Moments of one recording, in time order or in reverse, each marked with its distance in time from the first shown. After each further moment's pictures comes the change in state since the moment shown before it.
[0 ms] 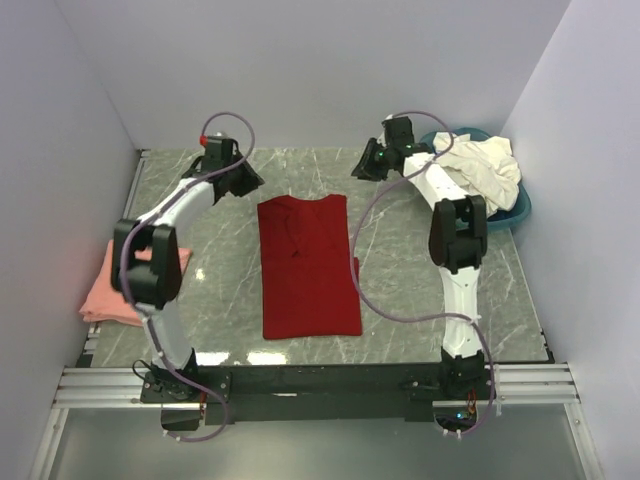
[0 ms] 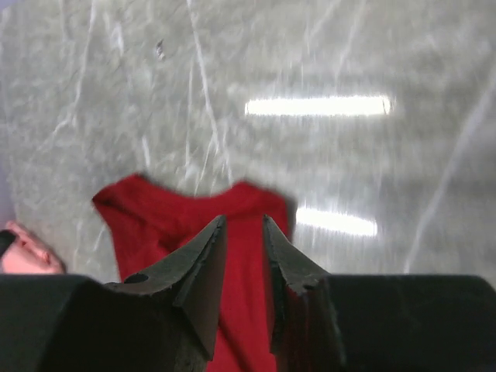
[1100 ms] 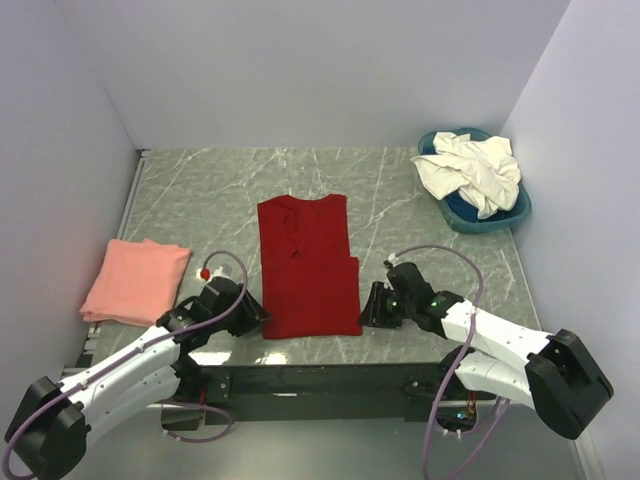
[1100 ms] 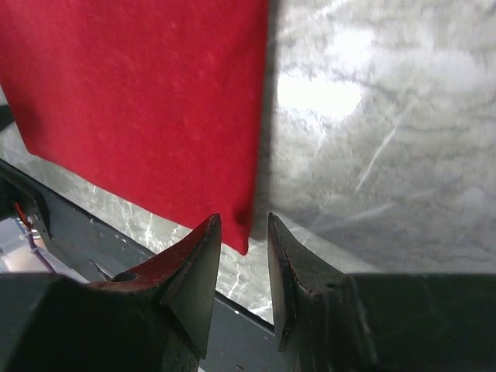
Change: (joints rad) left arm -0.436 -1.175 -1.223 -0.039 -0.076 -0.360; right arm 0.419 -1.313 -1.725 0.293 0.100 0.239
